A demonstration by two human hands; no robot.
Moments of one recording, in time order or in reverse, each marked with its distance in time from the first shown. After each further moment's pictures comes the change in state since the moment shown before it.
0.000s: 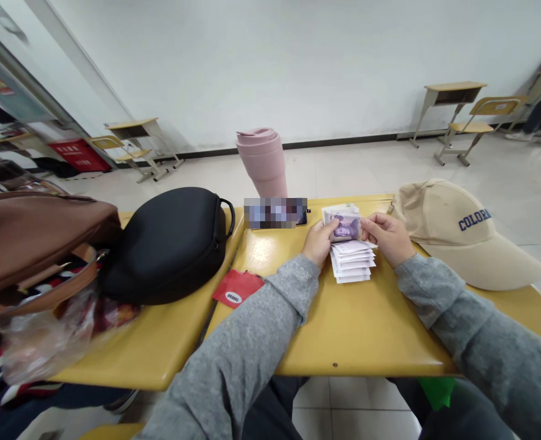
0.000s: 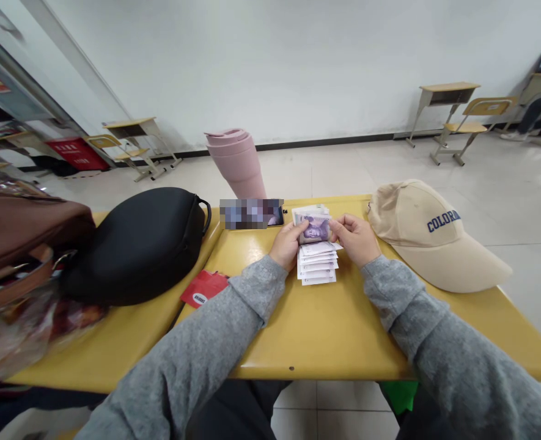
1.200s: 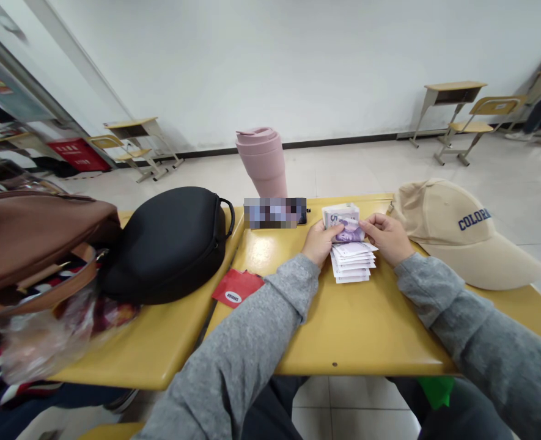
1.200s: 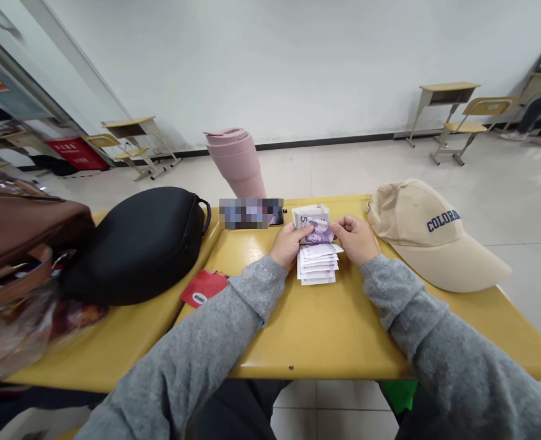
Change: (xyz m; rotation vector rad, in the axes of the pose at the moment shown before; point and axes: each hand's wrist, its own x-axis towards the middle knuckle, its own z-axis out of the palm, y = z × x) left_hand 0.000 -0.002 -0.001 0.064 -0.004 -0.014; right_hand 0.004 0.010 -0.003 -0.093 0.048 0.052
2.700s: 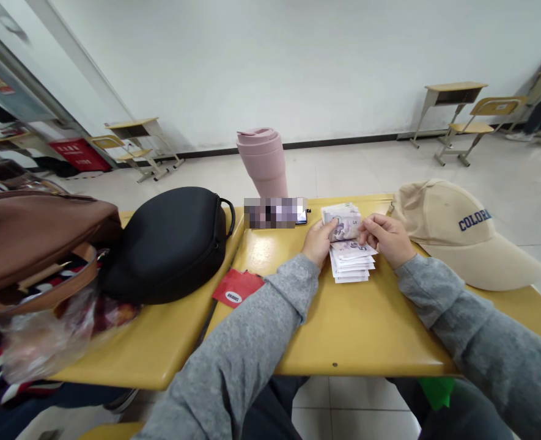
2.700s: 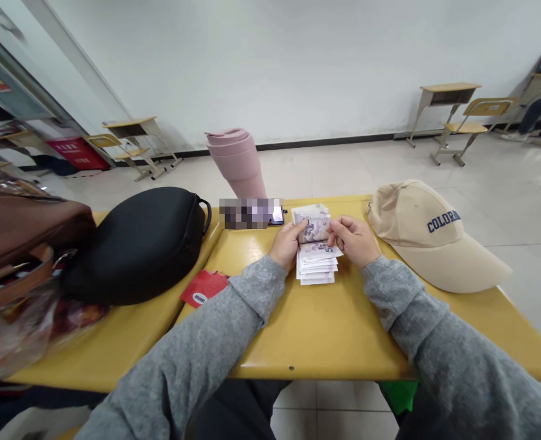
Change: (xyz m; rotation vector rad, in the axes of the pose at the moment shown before) left_hand 0.000 0.001 0.000 -0.056 0.046 0.019; right_hand -0.008 -0.015 0.002 0.130 -0.133 -0.043
